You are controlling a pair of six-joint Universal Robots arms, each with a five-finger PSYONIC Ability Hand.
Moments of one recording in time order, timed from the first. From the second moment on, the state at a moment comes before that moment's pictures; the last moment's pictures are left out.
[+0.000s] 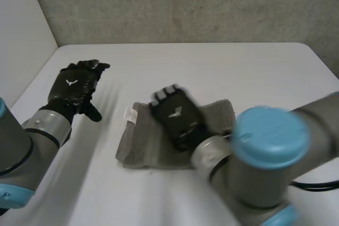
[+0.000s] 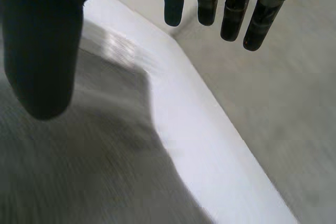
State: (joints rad) left arm 4.42 -1.75 -1.87 3.56 -1.43 3.29; right arm 2.32 -1.18 1.58 -0.25 1.50 2.60; left_hand 0.18 0.16 0.17 0.17 0.03; right_hand 0.22 0.23 0.21 0.24 0.06
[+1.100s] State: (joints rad) left arm 4.36 -1.74 -1.86 3.54 -1.58 3.41; right arm 2.53 -0.88 1.26 -0.19 1.44 2.73; left_hand 0.18 0.16 0.17 0.17 0.03; right_hand 0.87 1.18 1.18 1.19 0.98
